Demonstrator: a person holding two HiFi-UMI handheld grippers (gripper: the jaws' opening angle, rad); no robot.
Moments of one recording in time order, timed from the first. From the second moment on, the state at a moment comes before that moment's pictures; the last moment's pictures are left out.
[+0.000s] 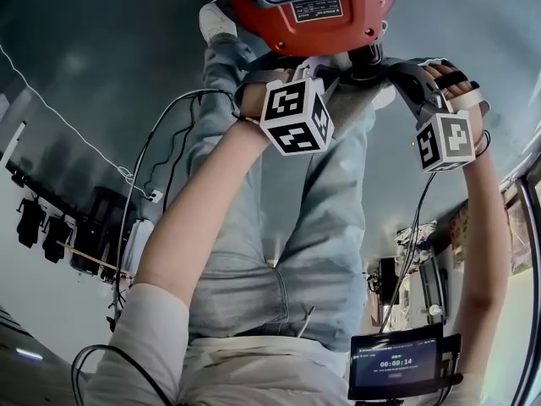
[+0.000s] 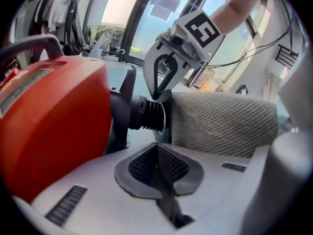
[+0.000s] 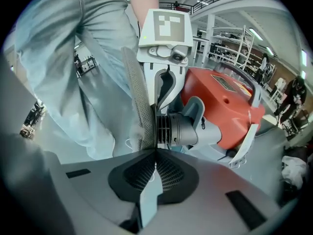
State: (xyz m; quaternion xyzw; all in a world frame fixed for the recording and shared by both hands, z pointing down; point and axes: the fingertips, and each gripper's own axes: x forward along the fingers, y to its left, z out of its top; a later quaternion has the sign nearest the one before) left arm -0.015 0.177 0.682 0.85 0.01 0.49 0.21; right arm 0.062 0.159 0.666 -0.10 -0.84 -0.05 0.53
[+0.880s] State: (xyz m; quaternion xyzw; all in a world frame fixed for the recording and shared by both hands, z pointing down) left arm 0.001 0.182 0.684 0.87 0.03 0.47 0.16; right arm 0.068 0.159 0.661 -0.08 -0.84 -0.04 0.53
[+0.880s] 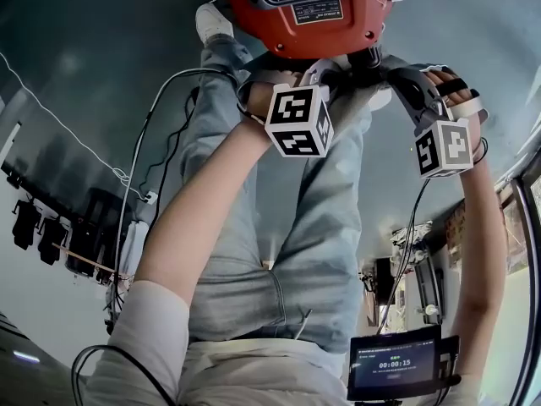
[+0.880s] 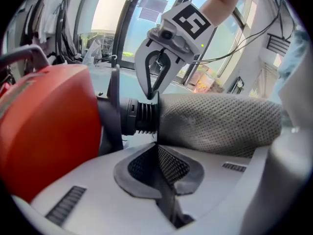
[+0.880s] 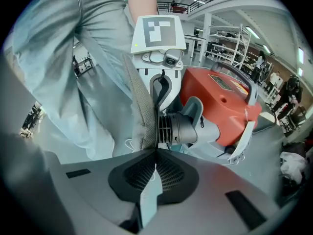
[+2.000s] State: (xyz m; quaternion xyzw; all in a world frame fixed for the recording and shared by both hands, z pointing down) left arm -0.015 0.146 0.659 0.82 -0.12 0.53 0.15; right arm 0.061 0.135 0.672 0.03 -0.81 0.02 0.59
